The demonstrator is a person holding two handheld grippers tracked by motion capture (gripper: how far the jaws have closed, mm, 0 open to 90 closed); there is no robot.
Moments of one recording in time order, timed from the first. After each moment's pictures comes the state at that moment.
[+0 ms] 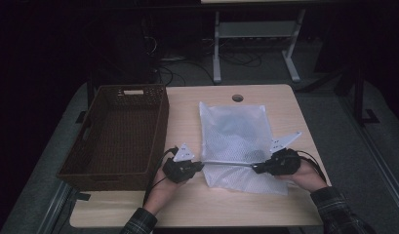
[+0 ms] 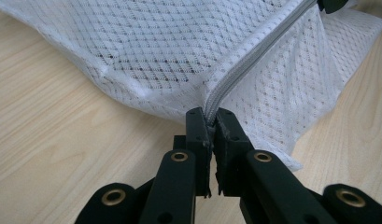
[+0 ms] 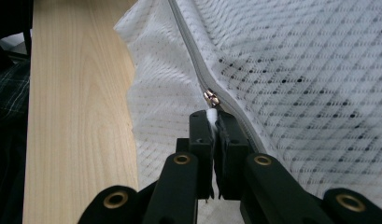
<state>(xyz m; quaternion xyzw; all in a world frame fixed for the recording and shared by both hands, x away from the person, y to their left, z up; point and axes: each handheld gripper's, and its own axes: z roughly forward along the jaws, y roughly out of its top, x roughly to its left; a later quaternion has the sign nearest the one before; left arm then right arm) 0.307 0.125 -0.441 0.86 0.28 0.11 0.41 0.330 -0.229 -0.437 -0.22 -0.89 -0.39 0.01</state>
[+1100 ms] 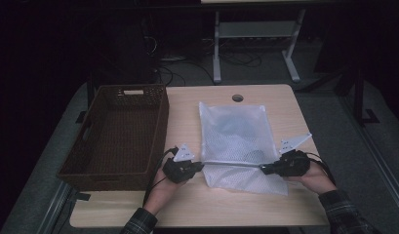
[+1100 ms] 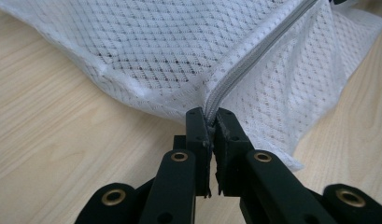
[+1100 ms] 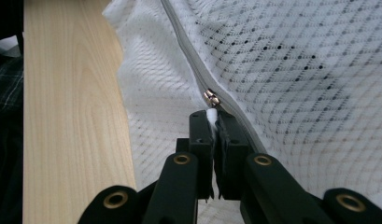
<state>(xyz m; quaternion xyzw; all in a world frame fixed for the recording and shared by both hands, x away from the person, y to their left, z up) 0.306 0.125 -0.441 0.86 0.28 0.11 0.41 0.325 -0.253 -0.439 -0.24 -0.89 -0.39 0.01</state>
